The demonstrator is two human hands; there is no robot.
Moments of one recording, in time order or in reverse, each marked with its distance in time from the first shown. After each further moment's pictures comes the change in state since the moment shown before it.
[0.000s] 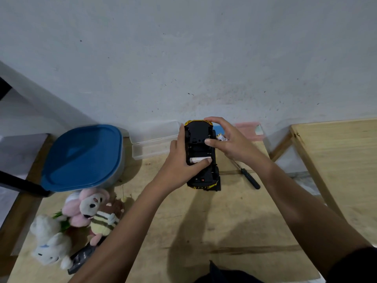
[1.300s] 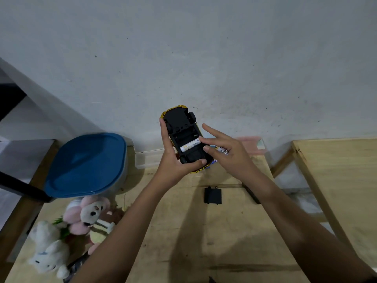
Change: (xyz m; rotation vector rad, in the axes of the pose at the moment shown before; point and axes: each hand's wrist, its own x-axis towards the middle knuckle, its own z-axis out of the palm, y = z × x) left_hand 0.012 0.005 -0.014 -0.293 0.207 0.195; right_hand -0.005 -0.013 0.013 -0.034 0.142 -0.284
